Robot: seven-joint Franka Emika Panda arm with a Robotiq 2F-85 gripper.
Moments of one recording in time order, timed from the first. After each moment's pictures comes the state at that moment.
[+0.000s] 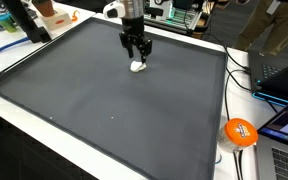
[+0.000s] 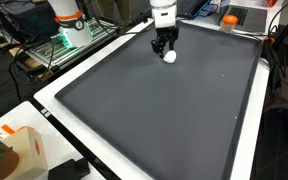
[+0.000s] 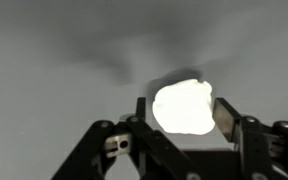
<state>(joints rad) 0.12 0.28 0.05 -2.34 0.21 2.72 0.17</state>
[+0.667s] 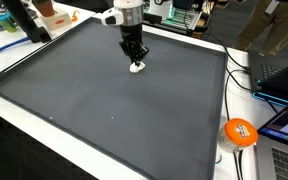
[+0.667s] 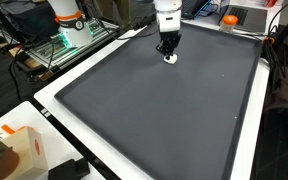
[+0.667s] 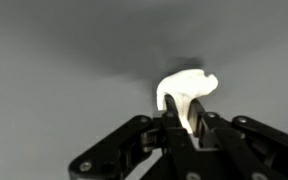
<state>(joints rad) 0.13 0.34 0.04 -2.28 0.15 2.71 0.23</state>
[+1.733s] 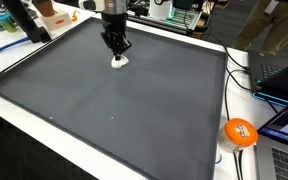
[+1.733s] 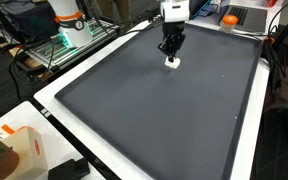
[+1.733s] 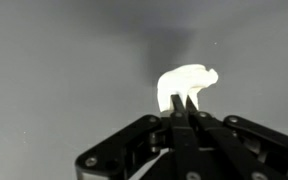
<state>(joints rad) 0.16 0.31 -0.07 -2.18 -0.07 2.61 0.34</state>
